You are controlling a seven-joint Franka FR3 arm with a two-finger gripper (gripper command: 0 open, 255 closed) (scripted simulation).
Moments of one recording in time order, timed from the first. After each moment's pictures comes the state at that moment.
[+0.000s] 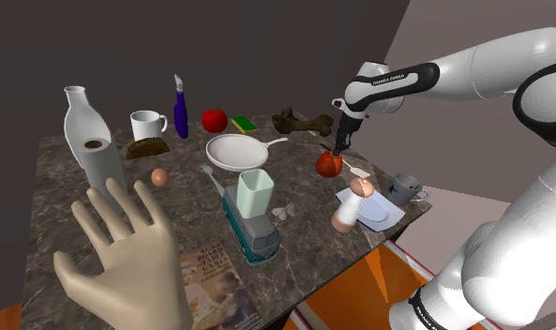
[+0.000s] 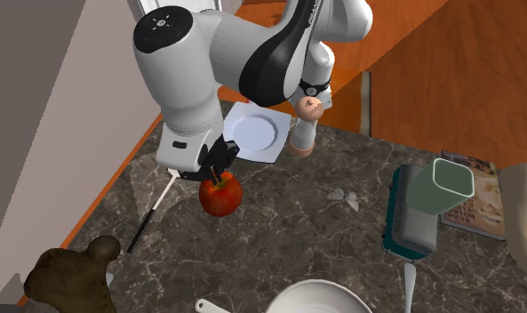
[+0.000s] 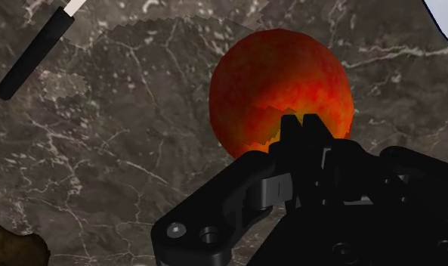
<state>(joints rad) 0.08 0.05 -0.43 -2.11 0.06 2.17 -1.17</state>
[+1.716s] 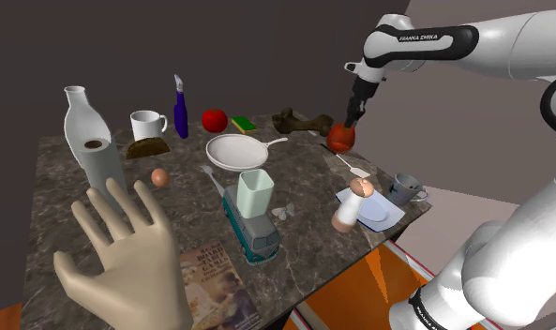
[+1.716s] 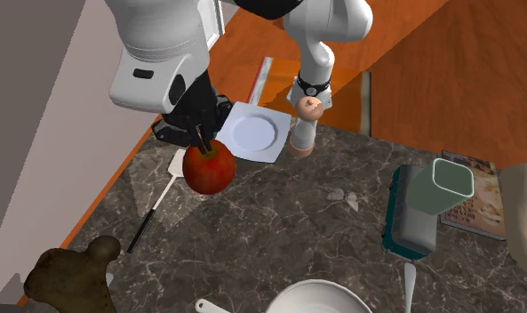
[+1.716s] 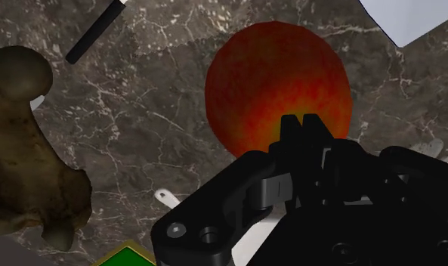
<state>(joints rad) 0.09 -0.04 -0.42 -1.88 0.01 1.86 -1.14</state>
